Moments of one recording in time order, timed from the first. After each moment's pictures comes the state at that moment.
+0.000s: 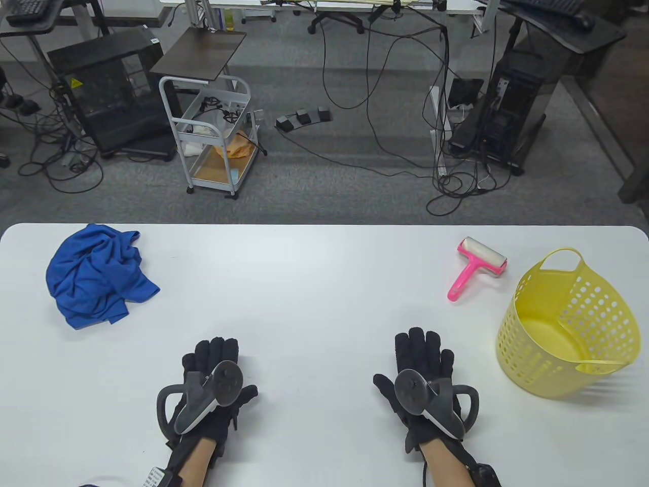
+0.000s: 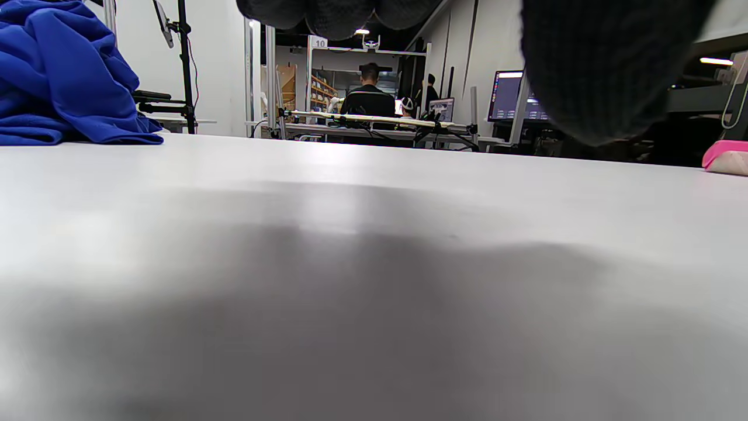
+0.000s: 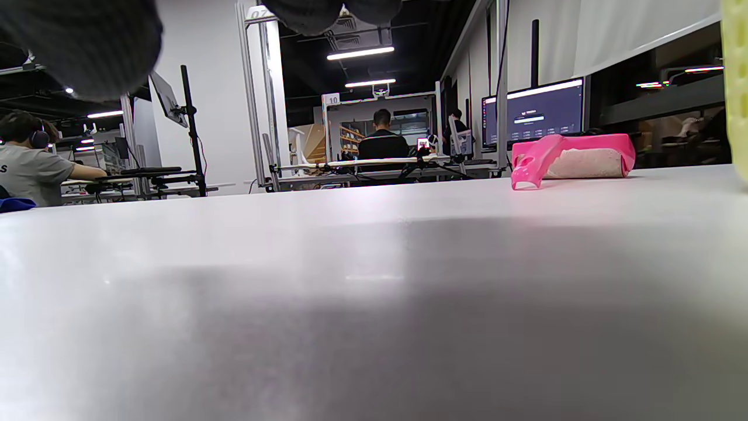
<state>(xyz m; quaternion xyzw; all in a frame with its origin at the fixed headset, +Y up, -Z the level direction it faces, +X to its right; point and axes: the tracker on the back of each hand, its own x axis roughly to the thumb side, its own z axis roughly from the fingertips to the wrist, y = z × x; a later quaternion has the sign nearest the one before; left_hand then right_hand) -0.230 -0.737 -0.336 -0.01 0.01 0.03 1.00 0.153 -0.746 -0.327 0.02 -0.09 0.99 0.07</state>
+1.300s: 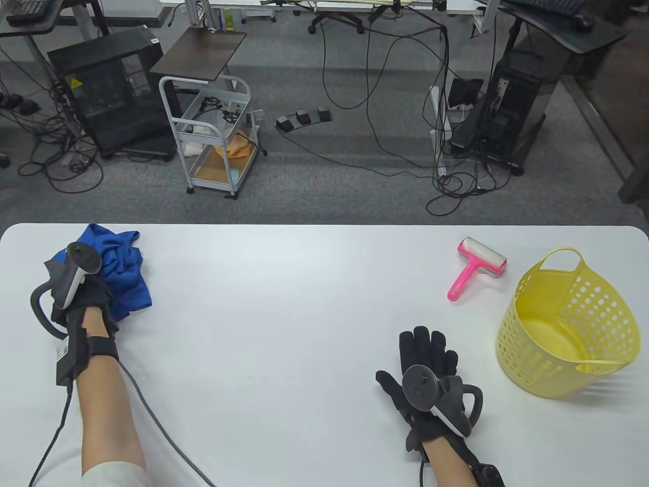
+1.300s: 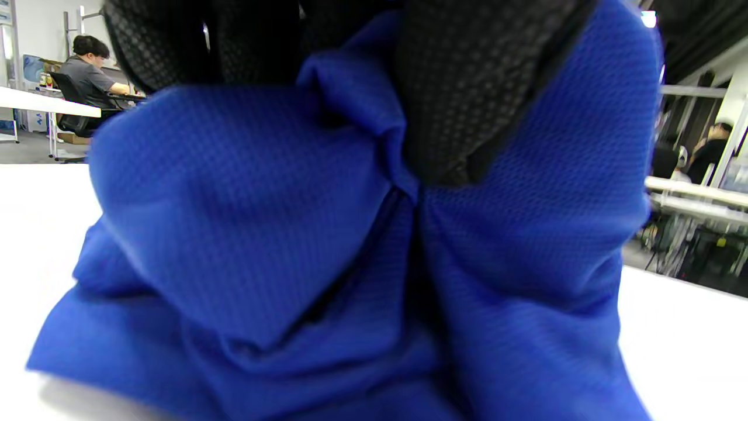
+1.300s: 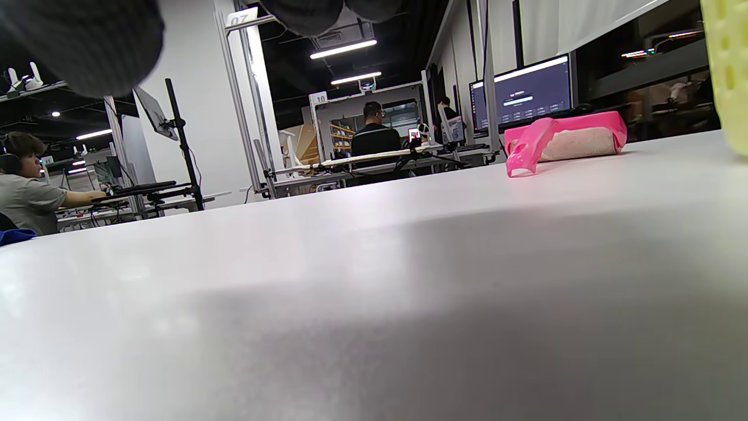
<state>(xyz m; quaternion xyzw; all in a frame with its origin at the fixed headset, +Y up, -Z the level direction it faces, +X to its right) -0.485 -0.687 -0.513 0.04 0.29 0.10 0.95 0.163 -0.743 -0.327 0.01 -0.08 0.99 0.11</state>
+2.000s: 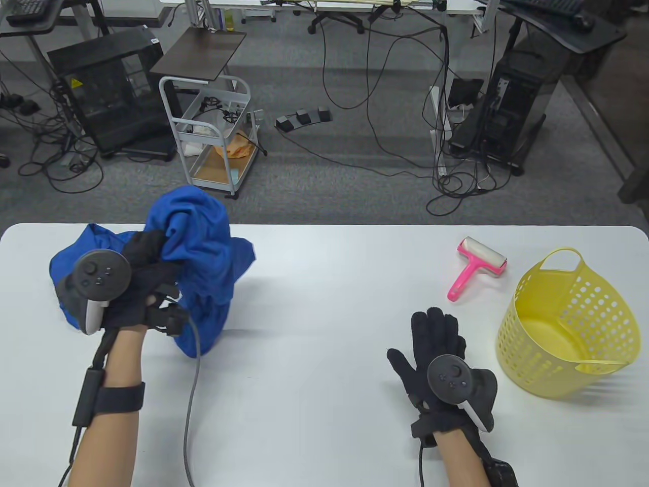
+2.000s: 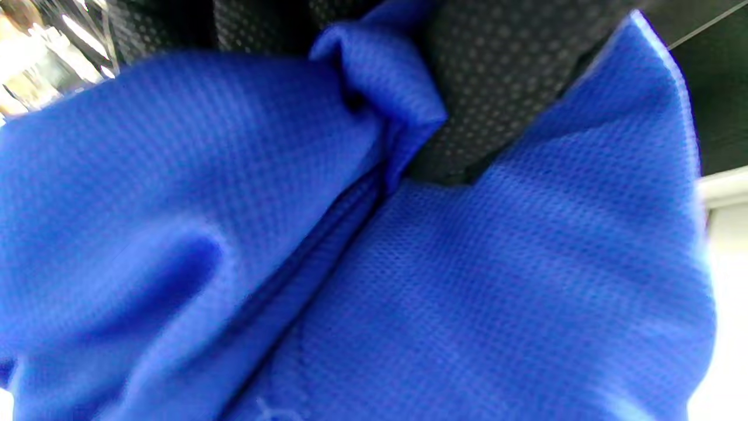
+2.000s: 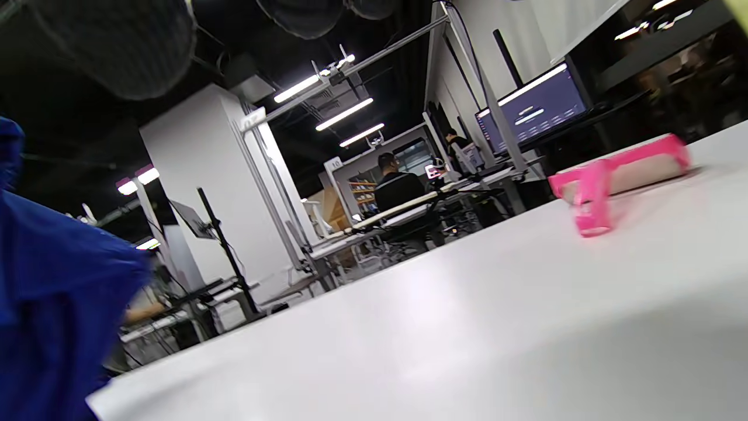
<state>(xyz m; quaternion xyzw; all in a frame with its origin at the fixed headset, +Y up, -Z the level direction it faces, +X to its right) -0.303 -0.560 -0.405 0.23 -0.04 0.34 0.91 0.176 -0.682 -0.328 0.04 -0.15 0.95 0.27</state>
